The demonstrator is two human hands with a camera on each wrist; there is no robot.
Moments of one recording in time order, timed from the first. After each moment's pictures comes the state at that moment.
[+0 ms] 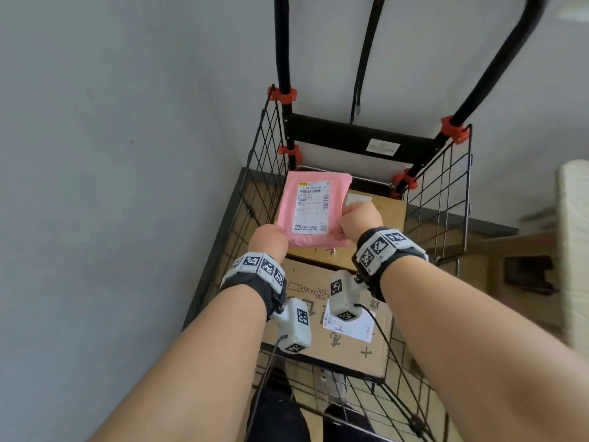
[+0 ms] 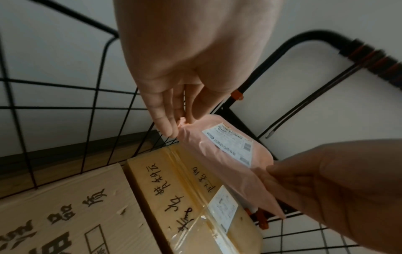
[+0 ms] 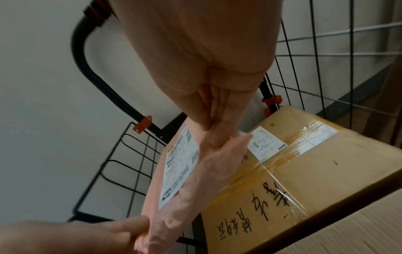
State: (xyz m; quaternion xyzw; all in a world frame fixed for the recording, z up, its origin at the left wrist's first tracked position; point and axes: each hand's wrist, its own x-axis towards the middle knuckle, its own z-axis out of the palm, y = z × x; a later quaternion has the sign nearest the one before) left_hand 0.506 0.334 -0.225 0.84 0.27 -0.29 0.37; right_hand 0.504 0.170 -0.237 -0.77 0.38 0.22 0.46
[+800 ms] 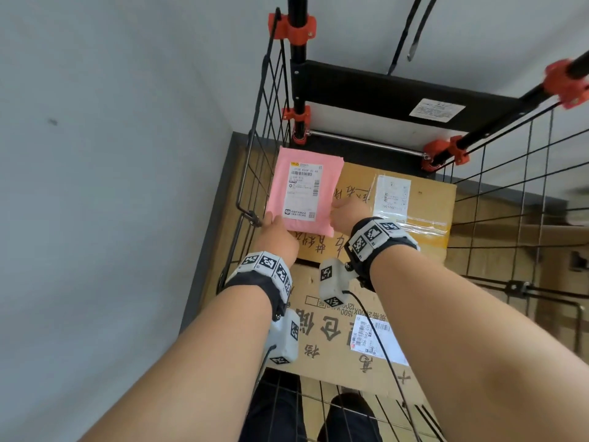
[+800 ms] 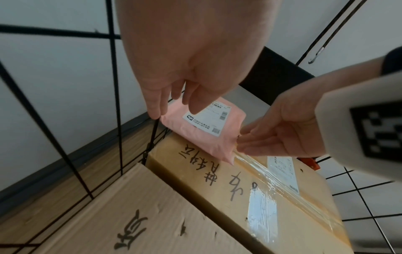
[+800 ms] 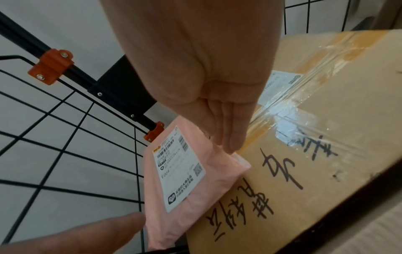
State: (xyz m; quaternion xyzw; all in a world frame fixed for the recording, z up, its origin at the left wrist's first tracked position) left_hand 0.578 0.354 -0.347 0.90 0.06 -0.39 0.18; right_hand 0.593 0.206 -0.368 -0.83 0.30 0.37 0.28
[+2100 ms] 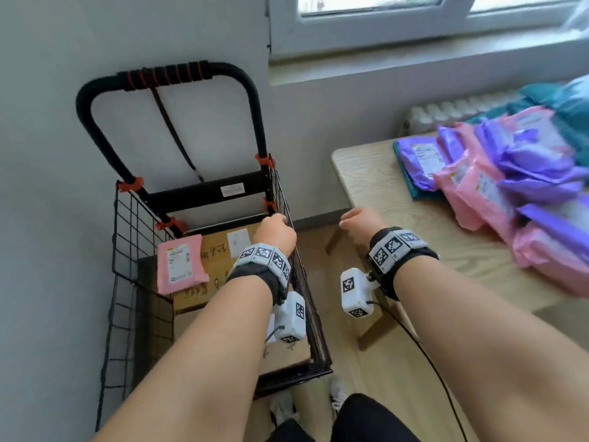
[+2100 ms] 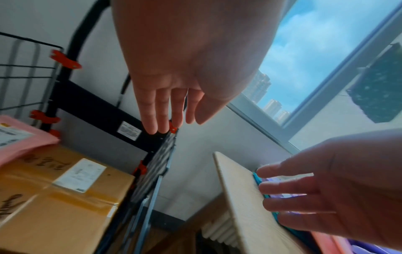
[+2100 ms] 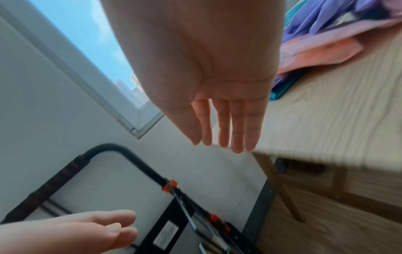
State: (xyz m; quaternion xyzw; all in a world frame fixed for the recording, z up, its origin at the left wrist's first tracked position) left_hand 0.369 0.124 -0.095 0.92 -0.21 -0.27 0.22; right_hand 0.268 -0.028 -0.107 -0.75 0.50 0.03 0.44
